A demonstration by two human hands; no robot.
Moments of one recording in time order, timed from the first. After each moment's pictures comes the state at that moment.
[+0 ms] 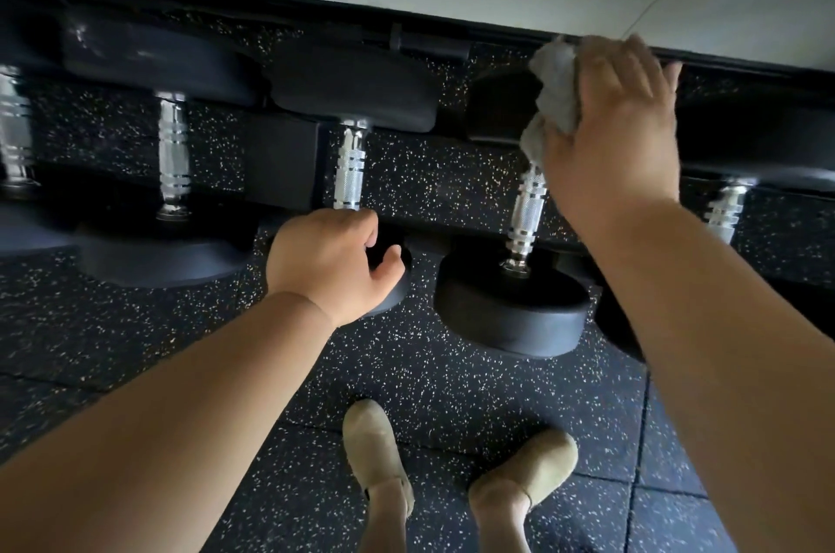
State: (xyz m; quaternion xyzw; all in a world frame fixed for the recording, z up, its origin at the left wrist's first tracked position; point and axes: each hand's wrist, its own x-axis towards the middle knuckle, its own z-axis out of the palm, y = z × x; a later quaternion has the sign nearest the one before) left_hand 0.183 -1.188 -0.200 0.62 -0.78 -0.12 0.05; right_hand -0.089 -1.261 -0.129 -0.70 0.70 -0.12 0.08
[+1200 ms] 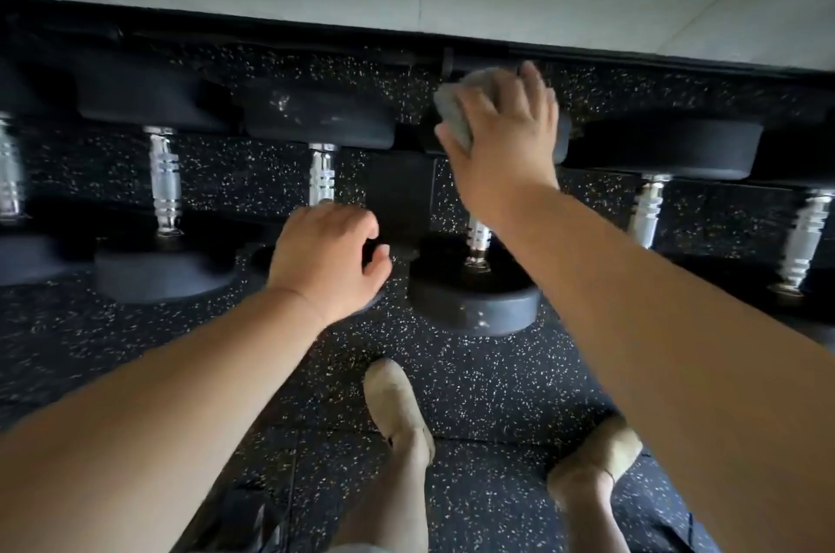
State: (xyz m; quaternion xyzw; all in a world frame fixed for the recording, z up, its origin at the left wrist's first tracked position) left_hand 0.370 -1.243 -0.163 0.56 -0.81 -0.16 -0.01; right_hand 0.145 -1.312 -0.127 -0.69 0.70 -0.07 0.16
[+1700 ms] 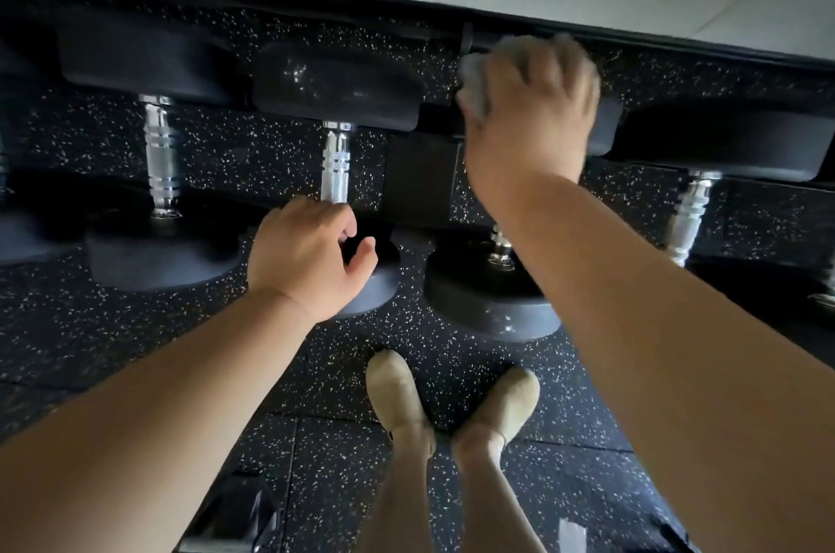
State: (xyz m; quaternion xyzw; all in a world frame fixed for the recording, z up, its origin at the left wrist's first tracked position) left_hand 0.411 -1.236 -0.197 0.62 -0.77 -0.17 0.02; right_hand 0.172 -1.322 -0.144 -0.68 0.73 -0.08 0.05
